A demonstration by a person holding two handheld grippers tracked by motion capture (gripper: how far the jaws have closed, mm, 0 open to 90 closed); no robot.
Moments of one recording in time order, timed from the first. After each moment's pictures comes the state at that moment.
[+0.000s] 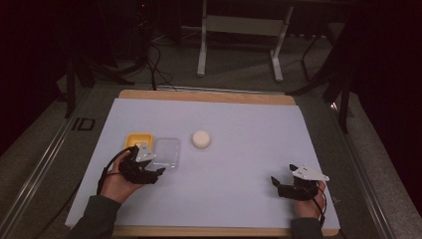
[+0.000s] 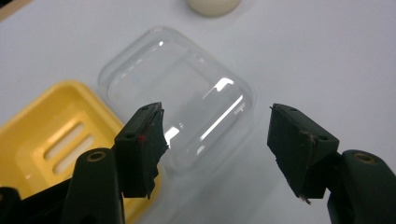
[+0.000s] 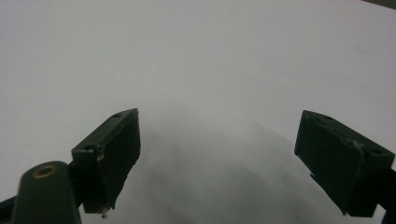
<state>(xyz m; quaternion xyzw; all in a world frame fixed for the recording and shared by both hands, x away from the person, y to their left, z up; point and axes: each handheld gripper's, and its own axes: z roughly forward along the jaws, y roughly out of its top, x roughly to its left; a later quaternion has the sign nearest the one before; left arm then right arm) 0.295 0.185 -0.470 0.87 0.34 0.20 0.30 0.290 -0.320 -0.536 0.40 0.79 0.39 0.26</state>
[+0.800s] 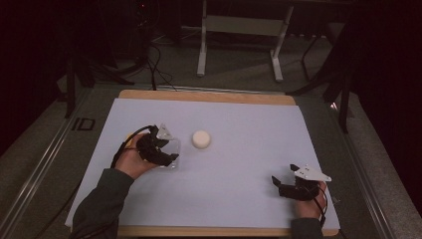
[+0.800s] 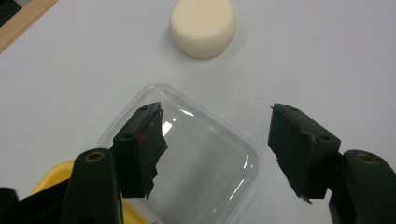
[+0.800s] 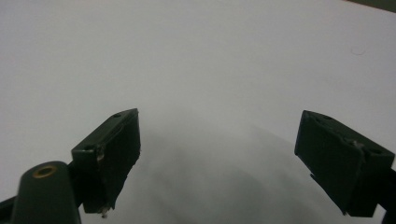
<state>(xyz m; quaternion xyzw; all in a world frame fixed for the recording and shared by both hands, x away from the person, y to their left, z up) 0.347 0.150 -0.445 0.90 0.30 0.17 0.28 0.289 -0.323 -0.535 0.40 0.78 0.41 0.26</state>
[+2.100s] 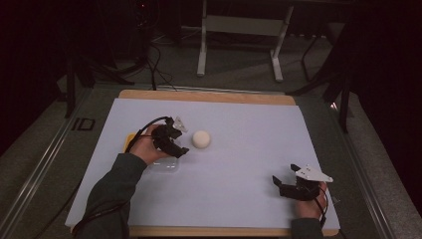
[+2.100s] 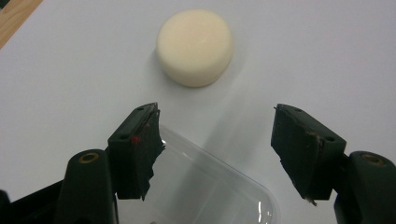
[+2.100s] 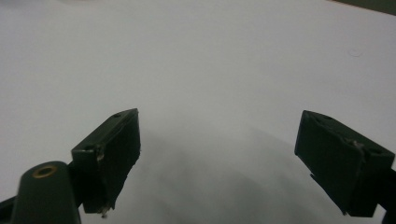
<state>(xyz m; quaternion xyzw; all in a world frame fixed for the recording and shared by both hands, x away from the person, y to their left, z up) 0.388 0.121 -0.449 0.93 0.25 0.14 0.25 0.288 -0.325 -0.535 0.40 0.77 0.41 0.26</state>
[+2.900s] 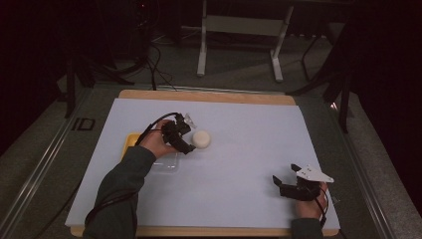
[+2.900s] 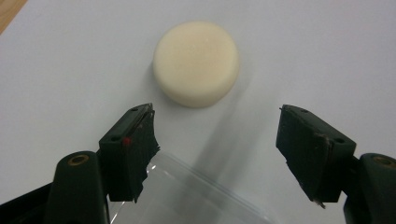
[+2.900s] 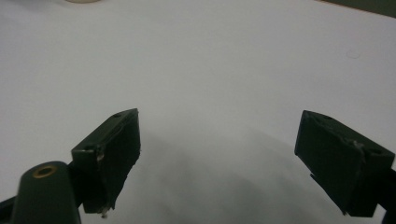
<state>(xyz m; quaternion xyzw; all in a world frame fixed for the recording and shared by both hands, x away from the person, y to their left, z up) 0.412 0.097 -0.456 0.93 0.25 0.12 0.23 0.288 -0.326 -0.535 0.40 0.77 0.42 0.26</state>
